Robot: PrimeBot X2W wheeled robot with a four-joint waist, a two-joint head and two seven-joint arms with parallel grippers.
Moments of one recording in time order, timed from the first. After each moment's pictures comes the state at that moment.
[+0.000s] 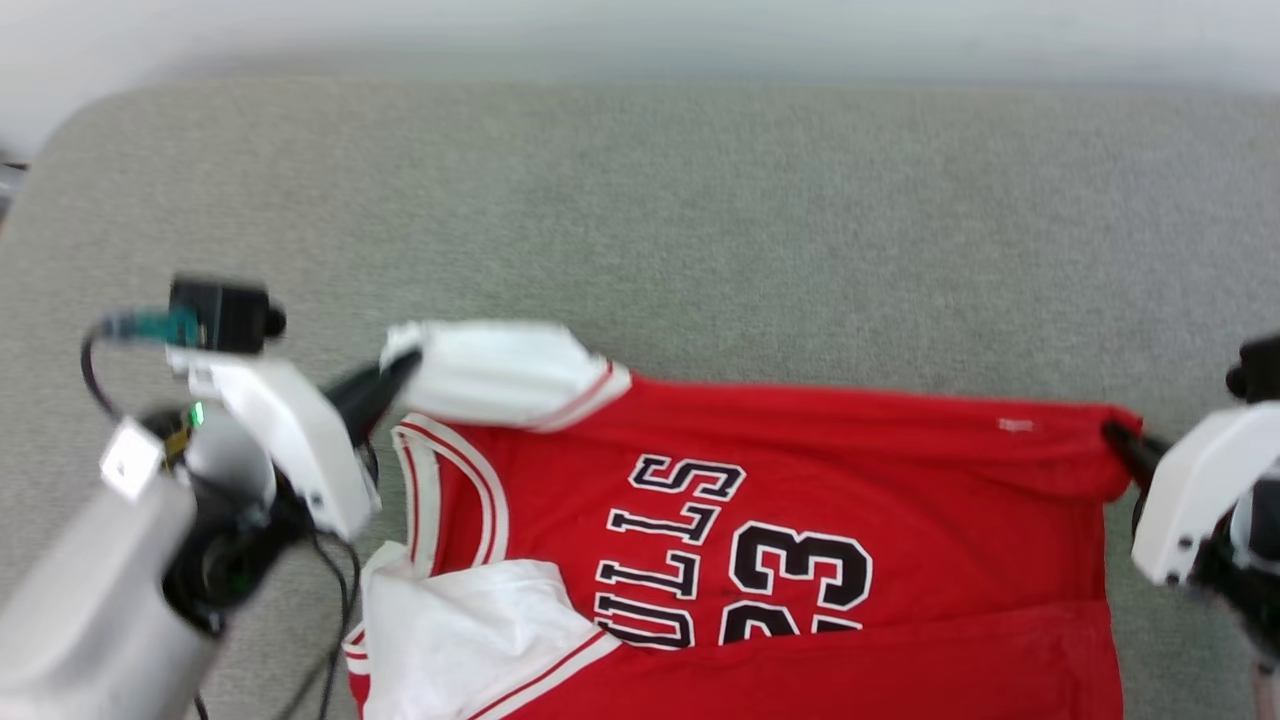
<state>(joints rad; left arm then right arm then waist) -0.54 0.63 -0.55 0.20 -1.06 -0.05 0.27 -0.27 -0.25 -0.13 0.06 0.40 0.13 0.74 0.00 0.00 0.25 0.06</state>
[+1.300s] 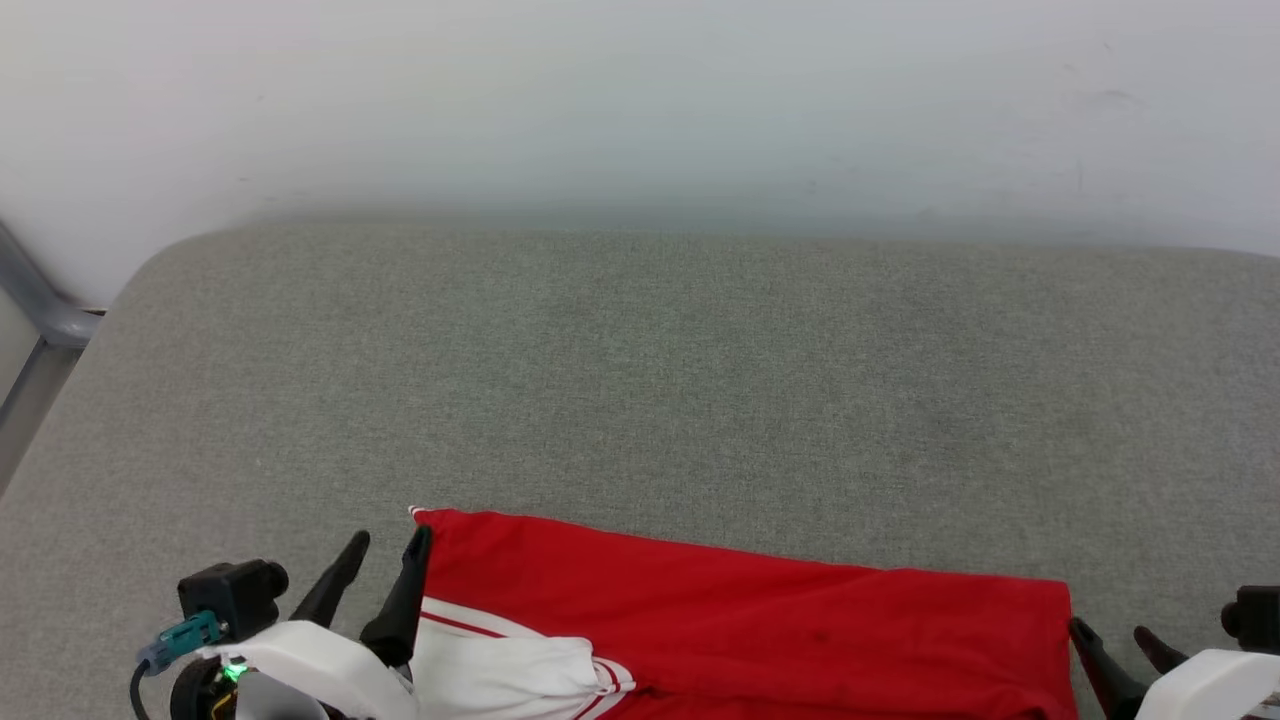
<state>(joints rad) -0.11 0.51 -0.52 0.21 -0.98 0.06 -0.23 0.12 -0.16 -0.17 0.06 0.41 0.13 0.41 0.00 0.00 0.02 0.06</state>
